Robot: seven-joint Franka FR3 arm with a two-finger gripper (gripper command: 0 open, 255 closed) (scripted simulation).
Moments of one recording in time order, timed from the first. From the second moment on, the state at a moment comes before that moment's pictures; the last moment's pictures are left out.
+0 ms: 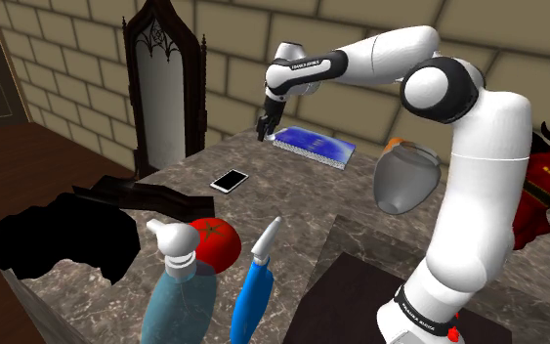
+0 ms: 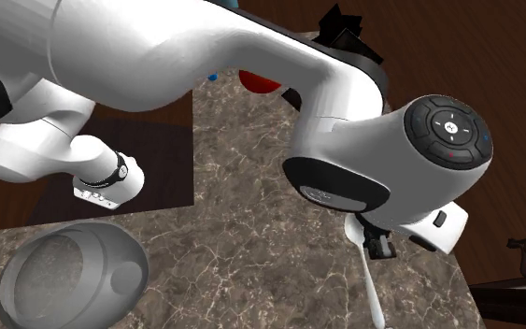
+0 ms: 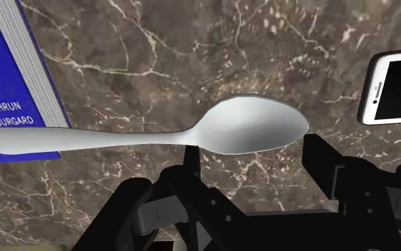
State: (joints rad) arm -0.20 0.36 0.04 -1.61 0.02 2.12 -0.40
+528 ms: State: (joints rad) arm -0.25 0.56 0.02 -1.32 0.03 2.04 -0.47
